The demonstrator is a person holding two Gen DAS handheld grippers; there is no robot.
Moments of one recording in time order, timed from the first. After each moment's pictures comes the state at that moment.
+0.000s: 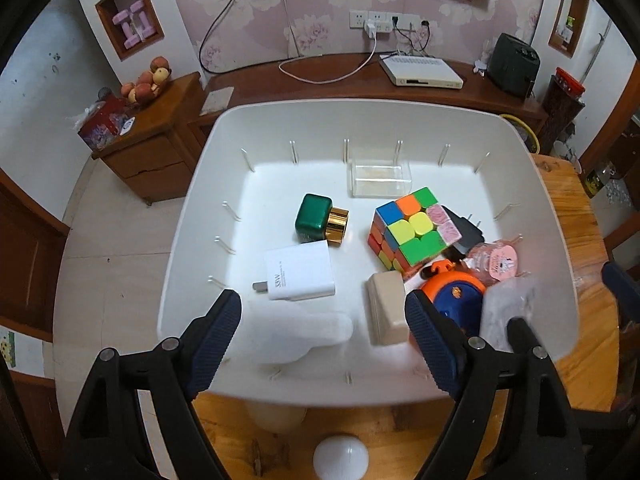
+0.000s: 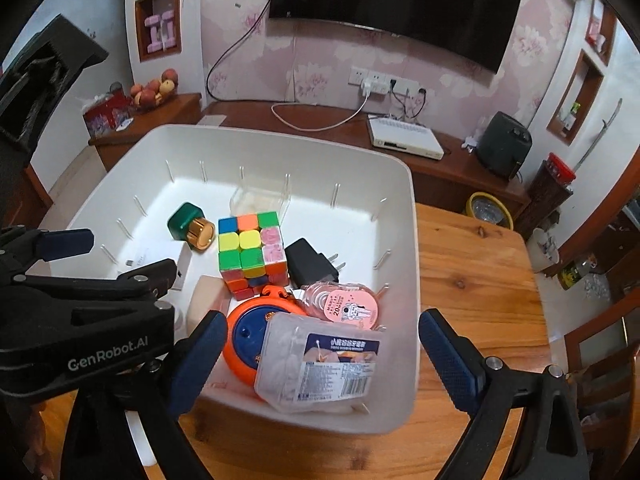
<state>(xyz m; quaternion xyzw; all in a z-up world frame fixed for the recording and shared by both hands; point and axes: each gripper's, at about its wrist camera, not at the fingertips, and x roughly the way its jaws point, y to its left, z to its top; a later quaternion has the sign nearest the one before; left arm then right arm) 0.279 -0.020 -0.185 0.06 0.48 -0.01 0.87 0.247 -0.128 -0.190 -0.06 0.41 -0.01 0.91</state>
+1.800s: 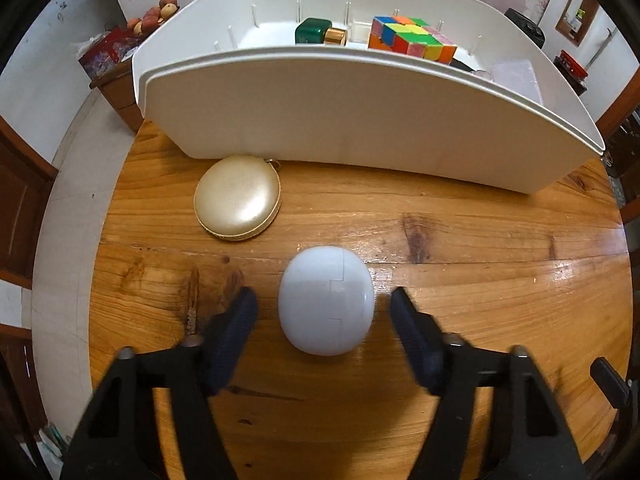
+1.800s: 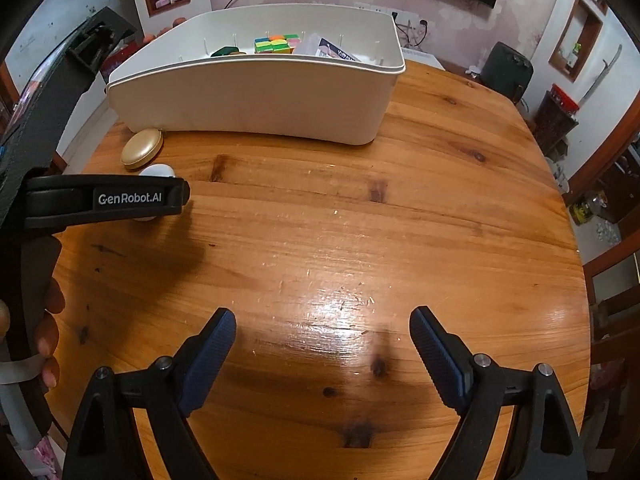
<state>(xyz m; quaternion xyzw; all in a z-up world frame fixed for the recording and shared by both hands) 0.171 -0.006 -0.286 0.01 0.54 -0.01 0.84 0.079 -0.146 -0.279 -0.03 0.51 0.02 0.86</state>
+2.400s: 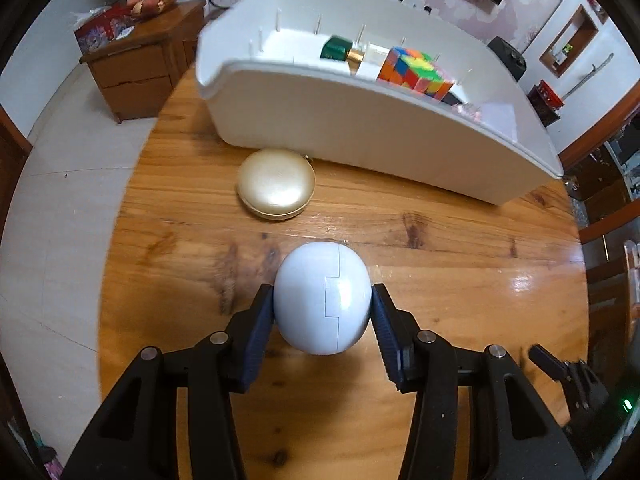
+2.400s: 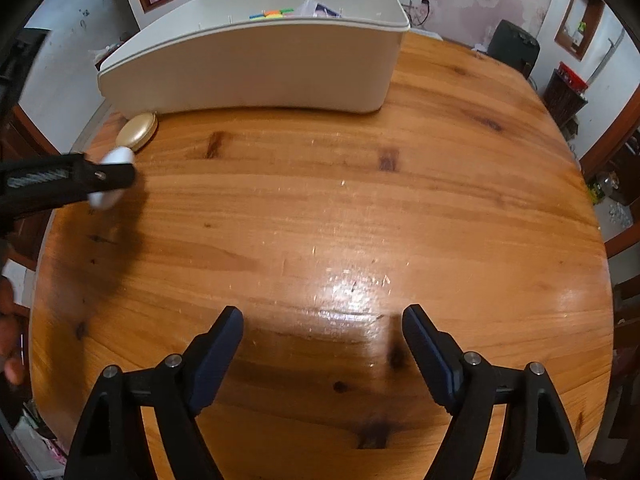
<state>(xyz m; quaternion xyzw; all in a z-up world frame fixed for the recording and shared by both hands) 0.136 0.052 -0.256 -0.06 0.53 -0.06 0.84 0.079 -0.148 -0.301 0.00 0.53 0.03 0.84</state>
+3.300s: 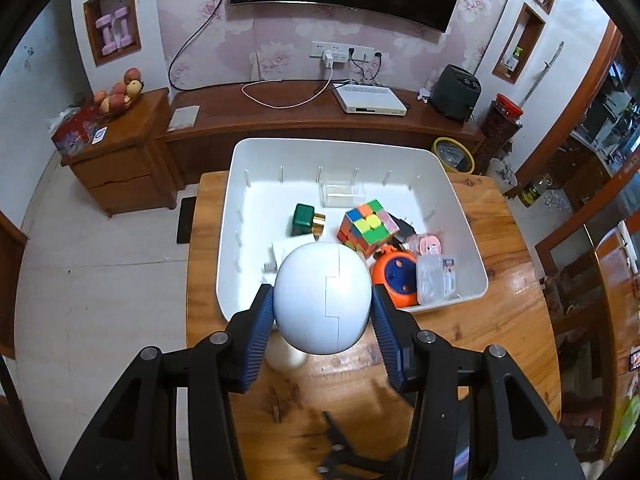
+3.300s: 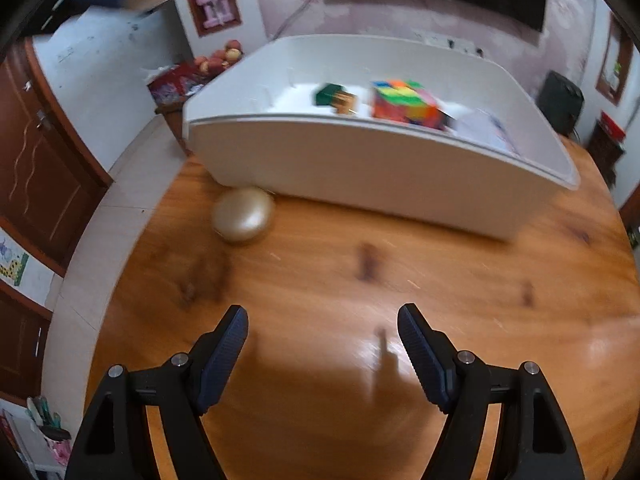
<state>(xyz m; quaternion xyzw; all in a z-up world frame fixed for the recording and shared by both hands) 0.226 0.050 -0.117 0.01 0.46 -0.12 0.88 0.139 -0.030 -0.268 -0.01 0.45 0.12 0.88</state>
